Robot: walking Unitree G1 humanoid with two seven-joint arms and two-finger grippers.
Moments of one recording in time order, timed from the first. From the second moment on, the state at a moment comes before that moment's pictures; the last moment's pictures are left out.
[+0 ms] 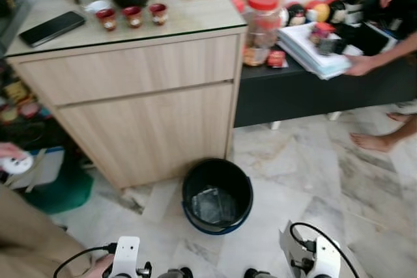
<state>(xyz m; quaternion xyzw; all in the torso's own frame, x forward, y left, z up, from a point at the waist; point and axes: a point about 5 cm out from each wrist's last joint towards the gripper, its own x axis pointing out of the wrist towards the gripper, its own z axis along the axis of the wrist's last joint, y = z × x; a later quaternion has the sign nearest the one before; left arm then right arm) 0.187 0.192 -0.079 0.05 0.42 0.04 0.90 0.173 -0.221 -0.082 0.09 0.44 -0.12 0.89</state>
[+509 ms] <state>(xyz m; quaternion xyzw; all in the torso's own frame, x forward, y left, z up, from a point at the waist) 0.191 0.192 -0.077 0.05 0.42 0.03 0.91 0.164 -0.238 -0.082 0.08 0.44 -0.12 0.89</state>
